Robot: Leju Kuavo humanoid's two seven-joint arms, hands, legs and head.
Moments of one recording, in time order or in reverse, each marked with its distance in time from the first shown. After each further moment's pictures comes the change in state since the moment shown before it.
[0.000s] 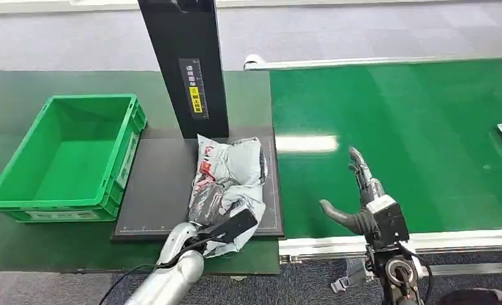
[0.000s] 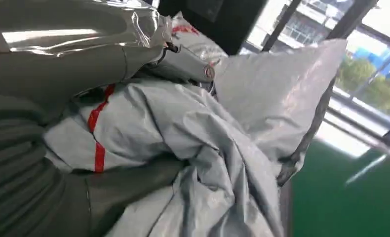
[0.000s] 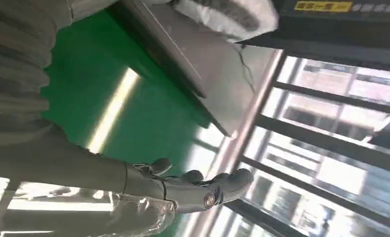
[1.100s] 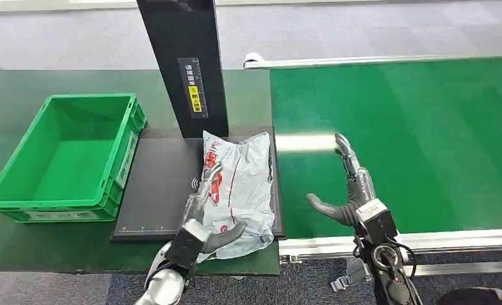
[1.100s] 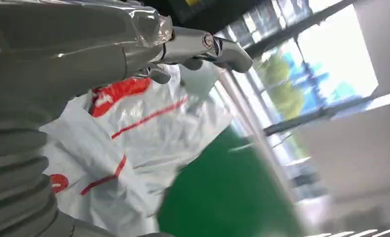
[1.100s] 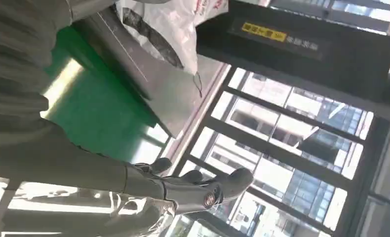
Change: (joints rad) left arm 0.190 0.058 -0.074 -0.400 0.399 -0.206 -0.144; right arm -0.080 -0.080 0.176 0.056 -0.048 -0.139 -0.205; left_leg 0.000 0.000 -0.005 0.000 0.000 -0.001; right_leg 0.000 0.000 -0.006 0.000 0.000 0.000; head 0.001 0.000
